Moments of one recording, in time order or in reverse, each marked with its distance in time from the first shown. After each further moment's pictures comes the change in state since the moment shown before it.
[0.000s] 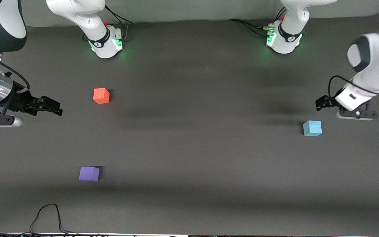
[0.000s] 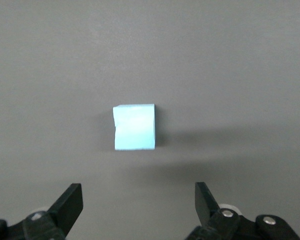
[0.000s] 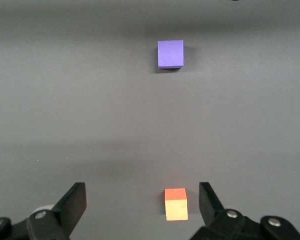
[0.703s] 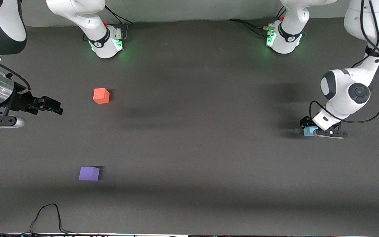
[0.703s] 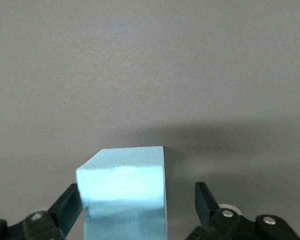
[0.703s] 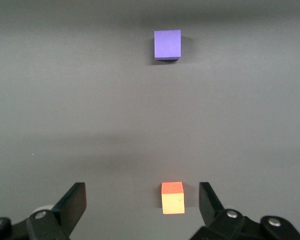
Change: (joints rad) left arm 0.000 0.339 0.000 0.003 0.002 0.380 0.032; right arm -0.001 0.000 -0.009 -0.013 0.000 -0.021 -0.022
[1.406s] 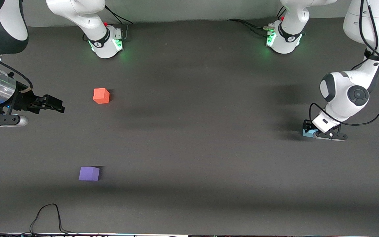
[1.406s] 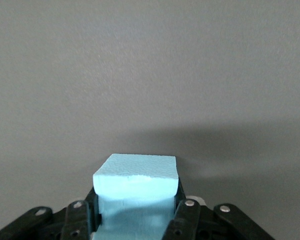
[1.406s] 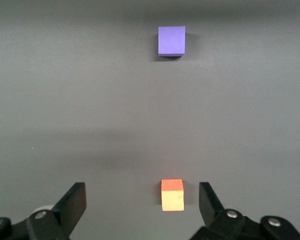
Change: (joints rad) left arm 0.001 0.009 0.001 0.036 0.000 -0.003 0.006; right arm 0.002 -0.002 0.008 -0.001 0.000 -0.013 -0.008
